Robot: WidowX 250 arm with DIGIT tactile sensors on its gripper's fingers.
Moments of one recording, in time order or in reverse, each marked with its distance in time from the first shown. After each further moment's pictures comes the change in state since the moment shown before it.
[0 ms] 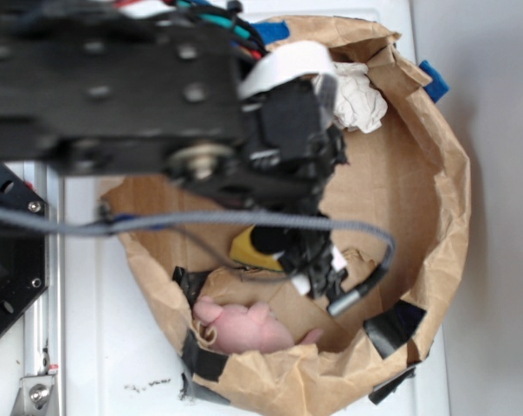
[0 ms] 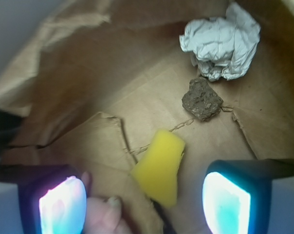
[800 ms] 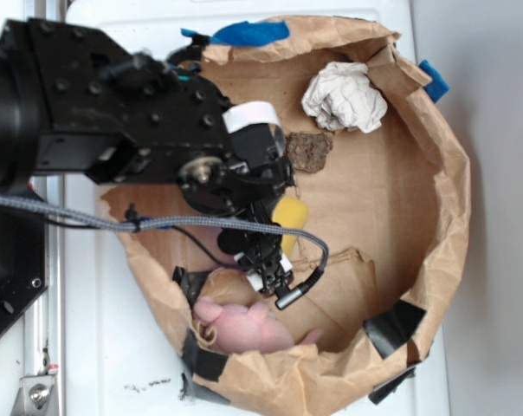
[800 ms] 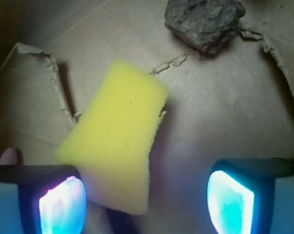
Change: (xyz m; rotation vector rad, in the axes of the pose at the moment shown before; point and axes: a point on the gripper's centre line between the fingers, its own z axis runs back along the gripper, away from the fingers) arm -0.030 0.027 -0.064 0.002 0.090 -0.027
